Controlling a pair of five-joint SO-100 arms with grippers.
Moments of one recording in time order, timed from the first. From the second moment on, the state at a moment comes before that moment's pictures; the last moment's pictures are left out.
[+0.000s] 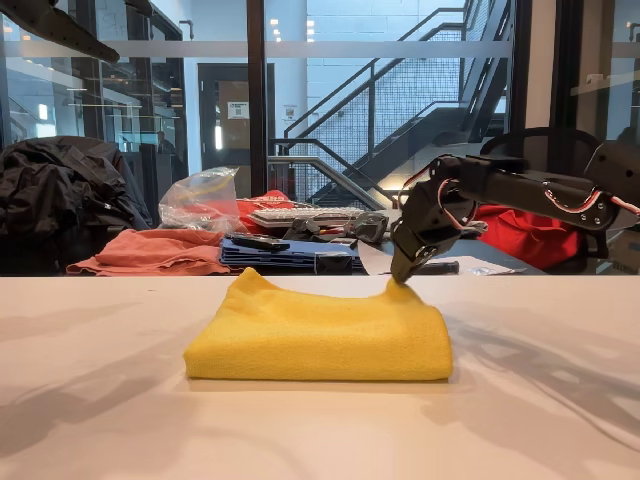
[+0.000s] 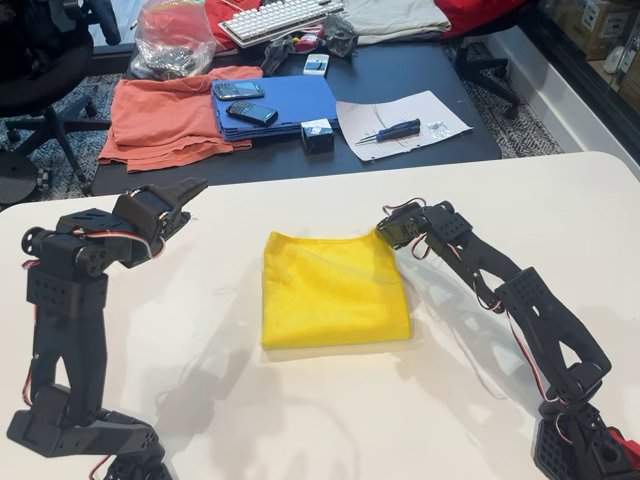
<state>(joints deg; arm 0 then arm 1) -32.5 37.9 17.5 57.6 -100.5 29.3 117.9 62.5 88.9 17.3</state>
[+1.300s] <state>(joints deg) -23.6 35.3 17.2 49.0 -98.4 29.3 117.9 62.5 90.4 17.3</state>
